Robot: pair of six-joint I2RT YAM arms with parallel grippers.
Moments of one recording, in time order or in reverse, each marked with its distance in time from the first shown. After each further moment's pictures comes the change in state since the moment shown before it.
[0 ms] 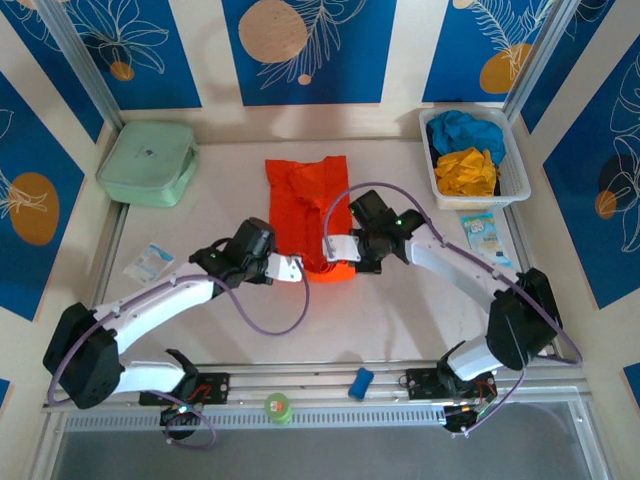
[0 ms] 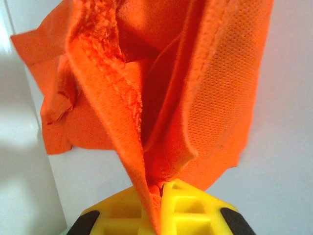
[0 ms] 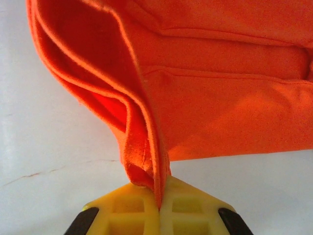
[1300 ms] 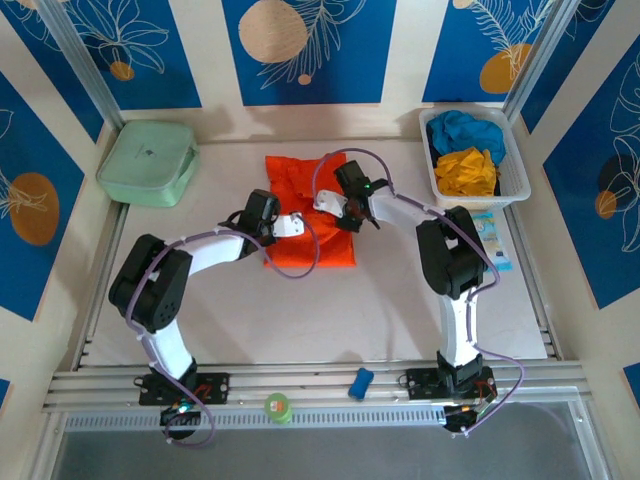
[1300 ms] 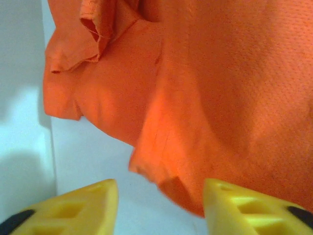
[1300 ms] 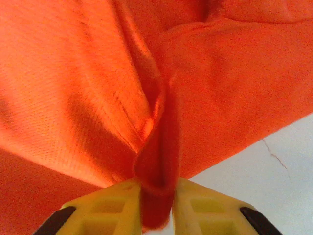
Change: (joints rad) left arm 0.196 0.488 0.144 0.450 -0.066 -0.058; right arm -0.138 0.564 0.373 0.222 0.159 0.261
